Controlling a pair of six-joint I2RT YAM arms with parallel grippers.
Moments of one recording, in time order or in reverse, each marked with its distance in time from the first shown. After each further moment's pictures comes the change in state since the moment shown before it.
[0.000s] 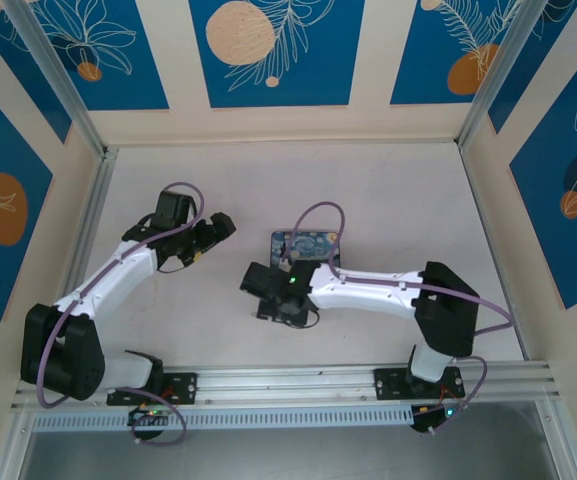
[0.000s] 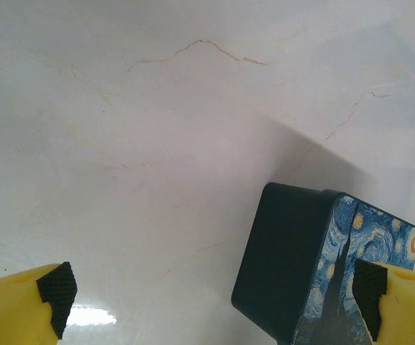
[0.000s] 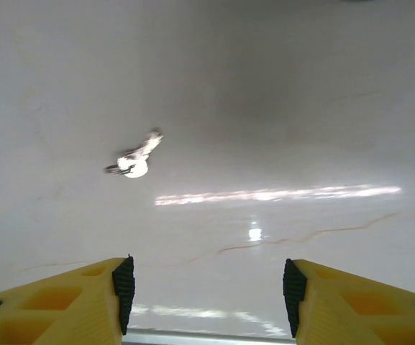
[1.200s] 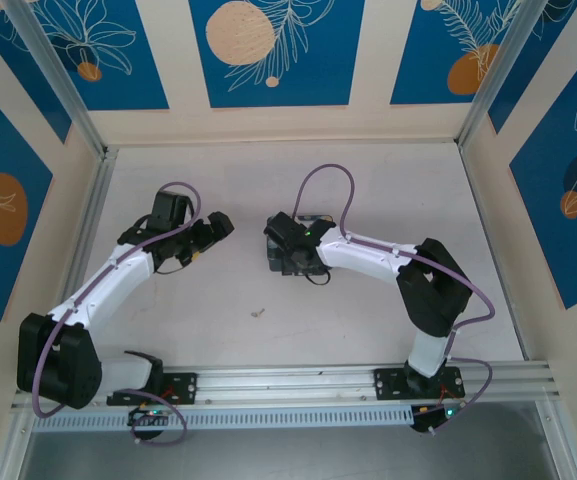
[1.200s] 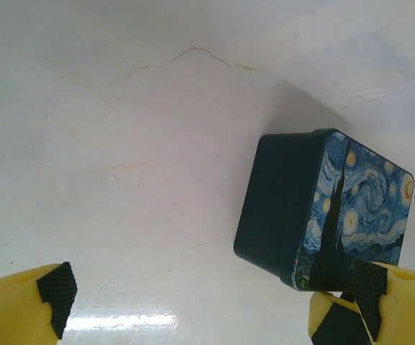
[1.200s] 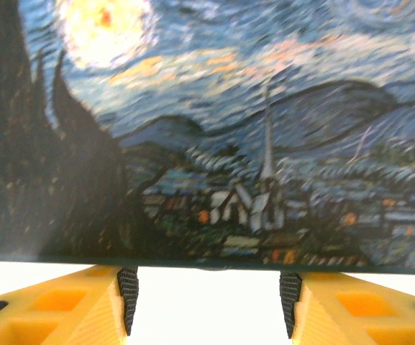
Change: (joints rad) left arm 0.000 -0.044 0.000 -0.021 -0.011 -0.001; right arm -0.298 0.112 0.080 0.077 0.126 -0.521
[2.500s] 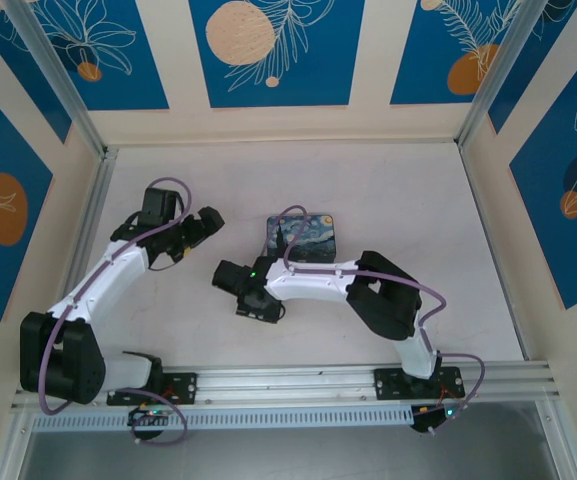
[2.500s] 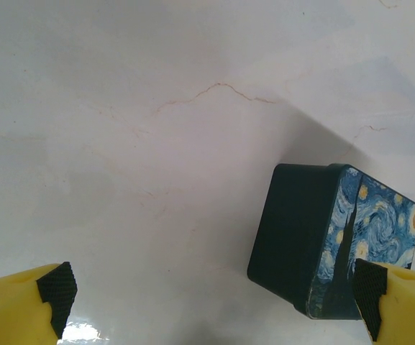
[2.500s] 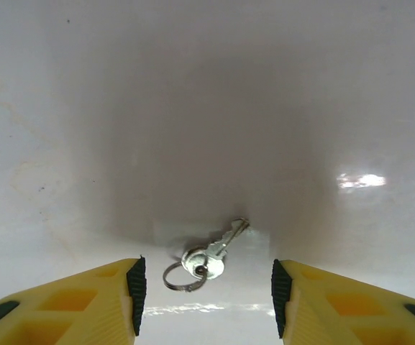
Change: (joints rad) left arm 0.080 0.019 0.011 0.002 0.009 0.035; right arm 0.294 0.254 0.188 -0.051 -0.166 0.578
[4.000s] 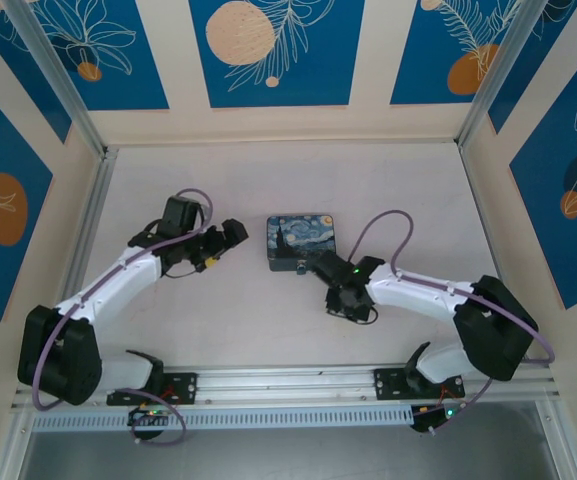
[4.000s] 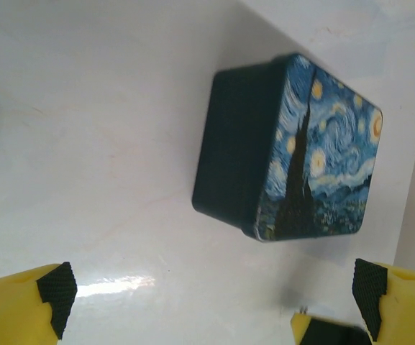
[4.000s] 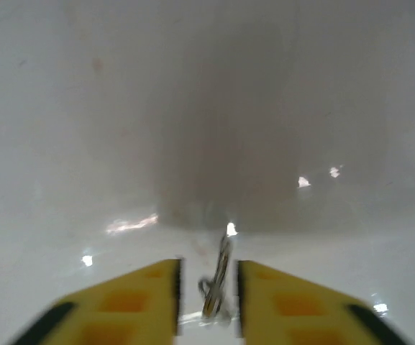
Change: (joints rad) left arm -0.172 0.014 -0.053 0.080 0.128 -0.071; right arm -0.377 -0.652 -0.720 0.047 -0.013 -0.286
